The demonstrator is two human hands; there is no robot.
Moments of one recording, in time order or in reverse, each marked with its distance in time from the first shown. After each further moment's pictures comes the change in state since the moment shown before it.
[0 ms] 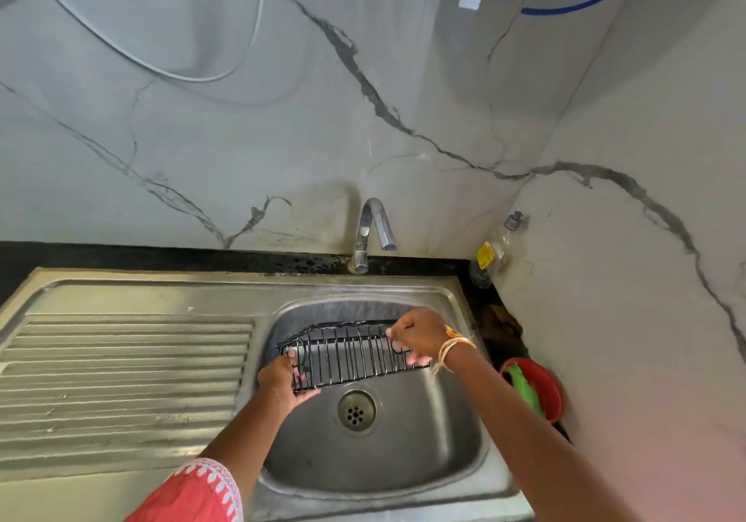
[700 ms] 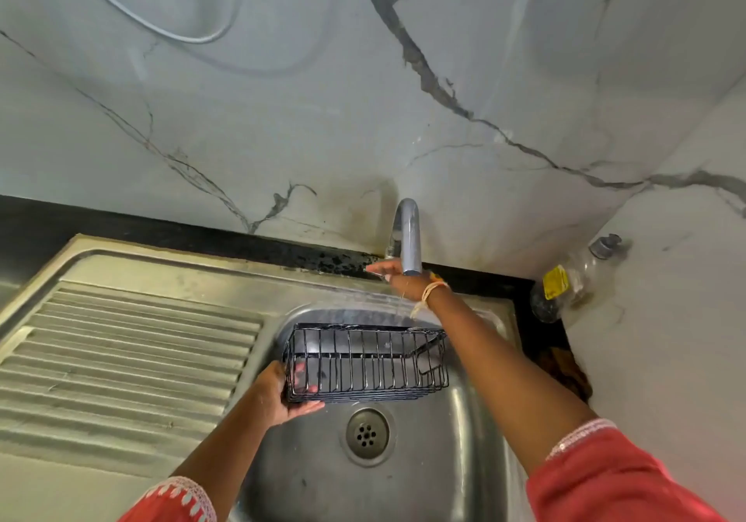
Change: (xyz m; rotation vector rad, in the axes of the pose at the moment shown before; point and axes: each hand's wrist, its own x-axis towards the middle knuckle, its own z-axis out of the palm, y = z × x) left_hand 0.072 0.005 0.006 -0.030 0.108 -0.159; right_hand 0.185 -0.051 -0.017 0.053 -0.287 -0.396
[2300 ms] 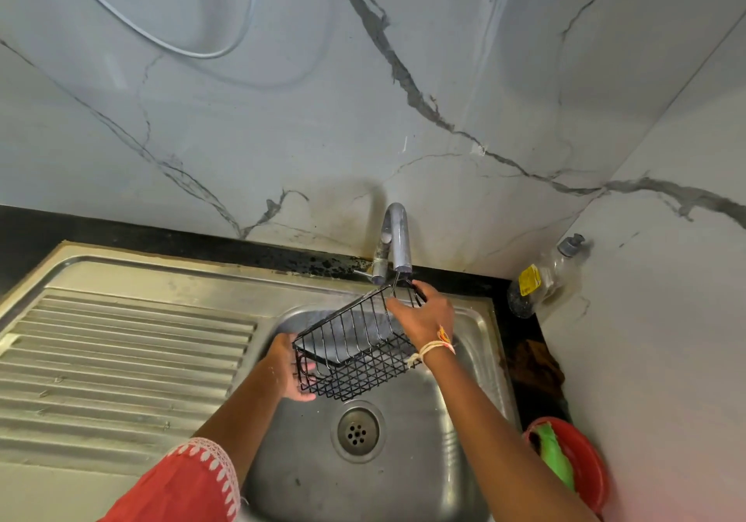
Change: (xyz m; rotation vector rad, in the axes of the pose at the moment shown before) left_hand -0.032 0.022 0.037 0.134 -0.003 -0.016; right_hand -0.081 0.011 0.044 0.166 0.767 0.222
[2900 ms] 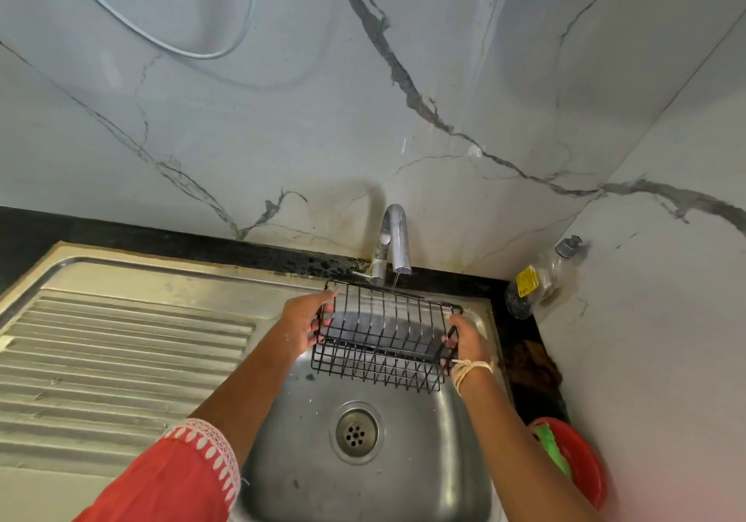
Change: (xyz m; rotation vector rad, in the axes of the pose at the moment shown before) left_hand -0.030 0.037 0.036 0.186 -0.121 0.433; right_hand 0.009 0.063 -0.036 0.606 0.144 0.555
